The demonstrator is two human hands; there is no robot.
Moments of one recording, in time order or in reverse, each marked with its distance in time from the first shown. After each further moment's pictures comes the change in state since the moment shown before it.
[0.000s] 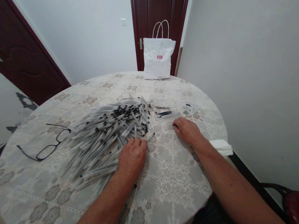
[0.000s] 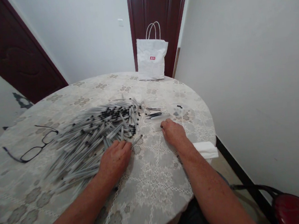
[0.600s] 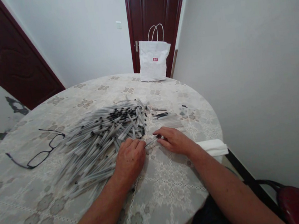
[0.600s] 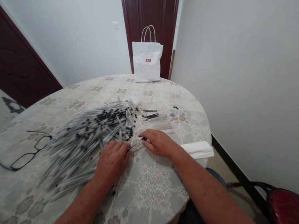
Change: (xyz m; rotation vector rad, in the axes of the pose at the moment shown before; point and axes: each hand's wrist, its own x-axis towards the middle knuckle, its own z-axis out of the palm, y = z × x) left_hand 0.004 -0.001 -0.009 -0.092 0.069 0.033; right_hand -0.017 -0.040 -0.011 0.498 0.016 -0.478
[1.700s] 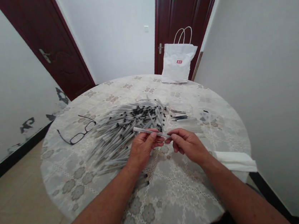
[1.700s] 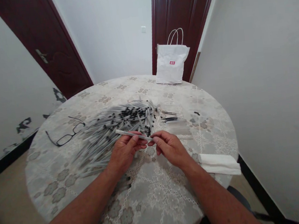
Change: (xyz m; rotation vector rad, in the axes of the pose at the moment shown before) left_hand 0.005 -0.002 0.002 -1.839 0.318 -0.542; right_hand 0.006 -0.044 0.010 0.947 0.136 0.355
